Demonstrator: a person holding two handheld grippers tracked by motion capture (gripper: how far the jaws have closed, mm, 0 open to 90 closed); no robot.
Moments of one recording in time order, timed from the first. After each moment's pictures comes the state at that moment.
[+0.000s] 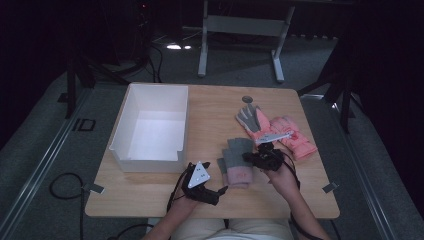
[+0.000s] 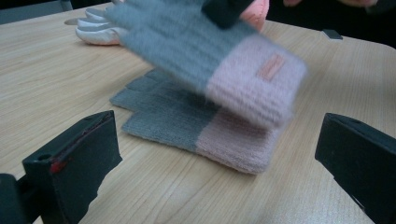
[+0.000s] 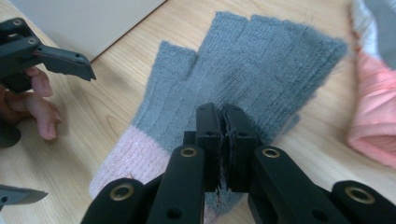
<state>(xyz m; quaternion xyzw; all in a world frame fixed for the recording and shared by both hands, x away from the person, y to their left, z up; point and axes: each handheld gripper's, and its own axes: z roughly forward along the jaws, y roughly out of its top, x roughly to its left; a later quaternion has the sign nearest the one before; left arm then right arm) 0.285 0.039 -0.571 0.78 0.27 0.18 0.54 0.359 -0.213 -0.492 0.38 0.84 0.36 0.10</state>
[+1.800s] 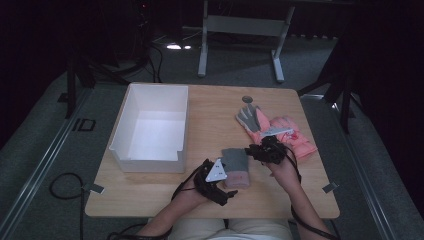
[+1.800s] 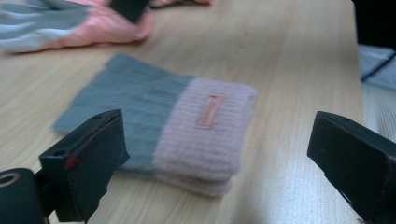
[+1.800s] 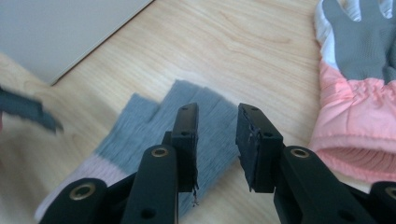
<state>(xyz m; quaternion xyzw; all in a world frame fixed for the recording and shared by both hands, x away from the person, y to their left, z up) 0.298 0.004 -0.544 0.86 0.16 0.13 0.47 0.384 -0.226 -0.493 0.40 0.83 0.37 0.11</state>
